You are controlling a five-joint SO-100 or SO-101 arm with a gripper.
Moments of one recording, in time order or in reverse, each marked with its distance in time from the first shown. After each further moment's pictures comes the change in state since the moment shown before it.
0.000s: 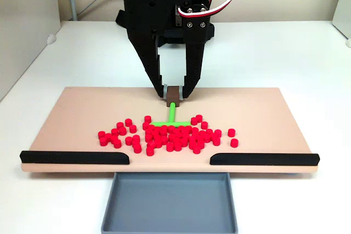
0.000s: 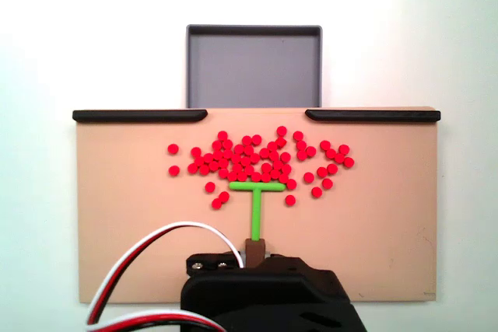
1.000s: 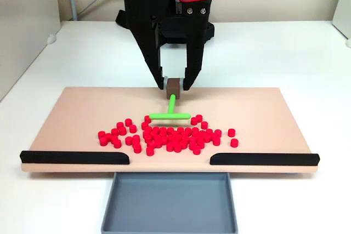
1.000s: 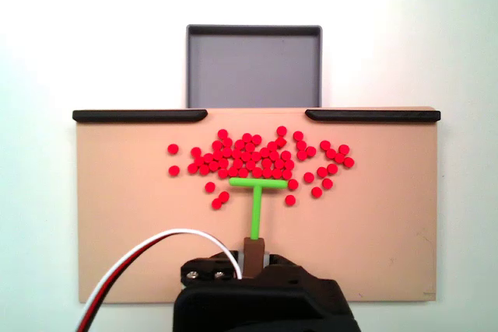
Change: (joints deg) arm -0.7 4.7 -0.6 1.8 1.9
